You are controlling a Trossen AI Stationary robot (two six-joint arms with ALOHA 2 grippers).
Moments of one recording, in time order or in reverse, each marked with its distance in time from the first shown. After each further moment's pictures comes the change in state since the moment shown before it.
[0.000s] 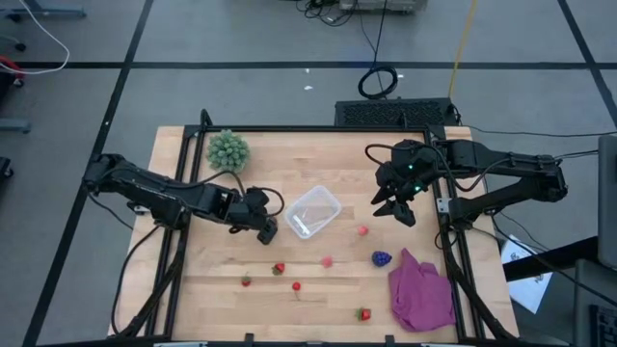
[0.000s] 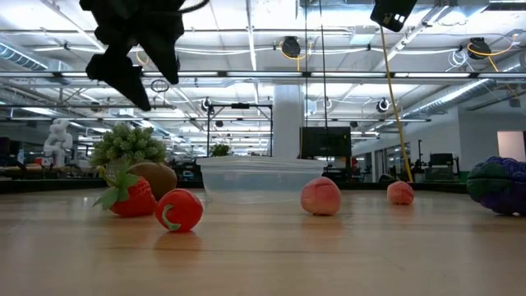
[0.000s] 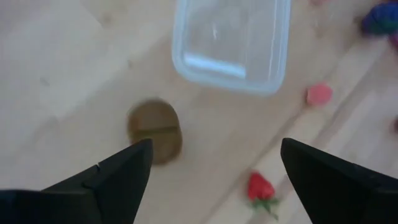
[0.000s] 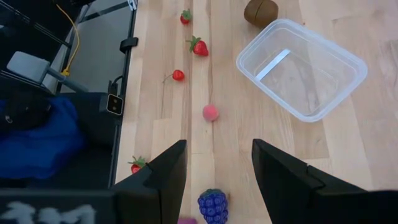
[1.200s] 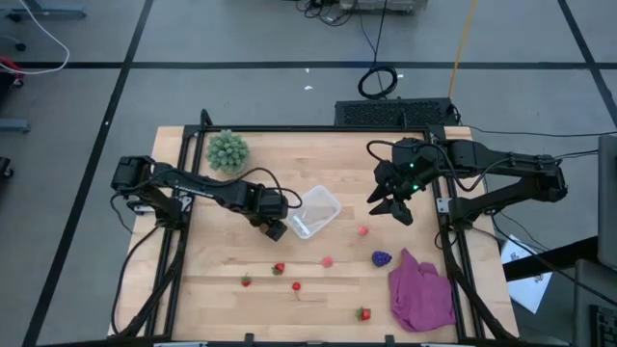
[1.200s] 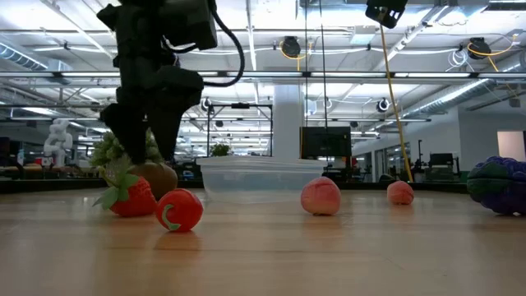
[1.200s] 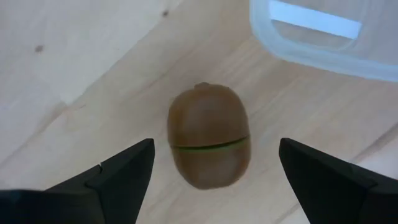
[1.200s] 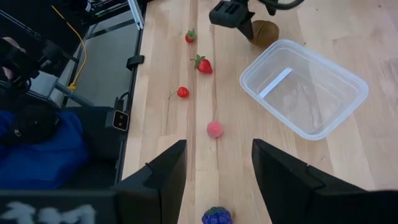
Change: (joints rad) left arm 0.171 0.254 -0.001 -0.009 0.179 0.135; right arm 0.000 0.000 0.000 0.069 -0.004 0.027
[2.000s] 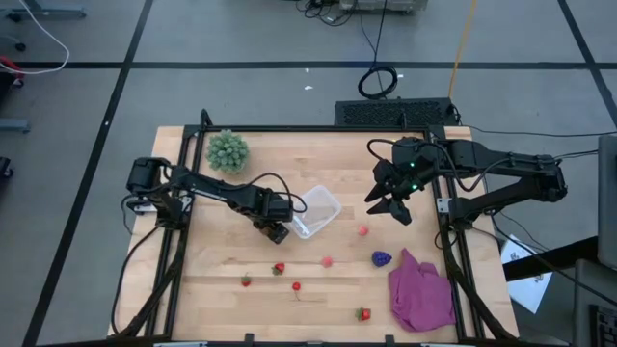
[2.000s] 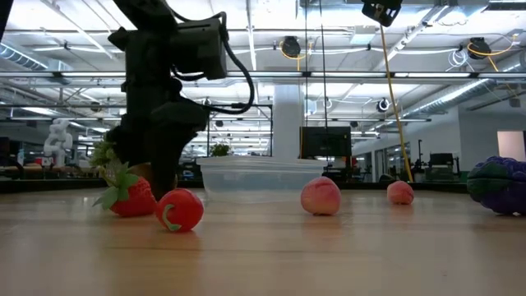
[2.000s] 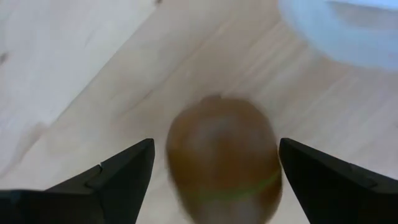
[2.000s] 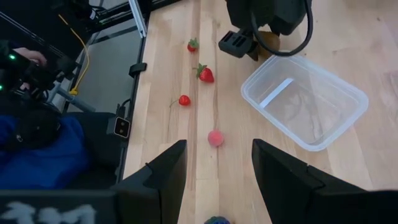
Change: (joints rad) left arm 0.013 0.121 0.001 0.030 0.002 0.060; right arm 0.000 0.001 0.000 0.037 -0.001 0.000
